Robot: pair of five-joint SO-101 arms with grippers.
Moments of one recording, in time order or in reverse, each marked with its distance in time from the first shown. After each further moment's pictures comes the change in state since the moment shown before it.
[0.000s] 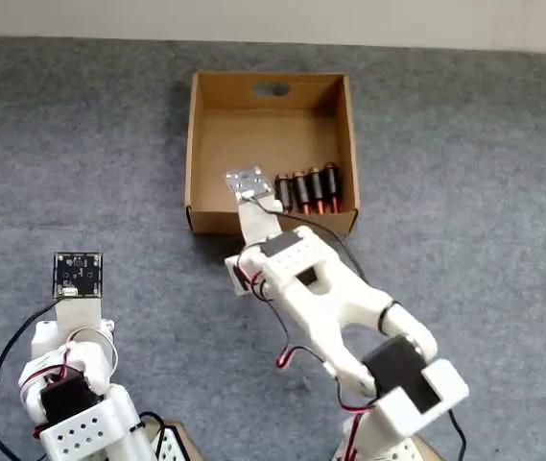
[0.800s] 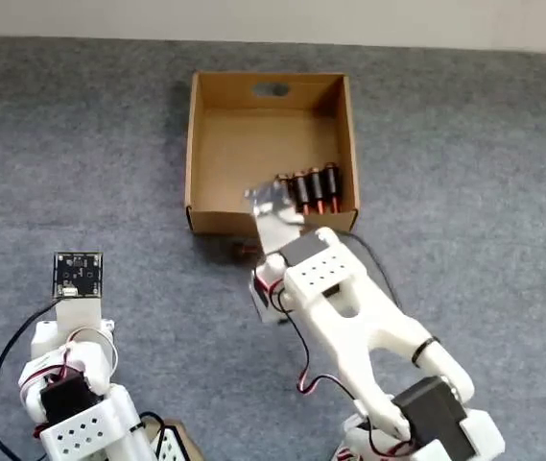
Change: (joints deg) left arm 0.0 0.0 0.0 0.0 0.0; right arm 1.4 -16.1 7.5 22.9 5.5
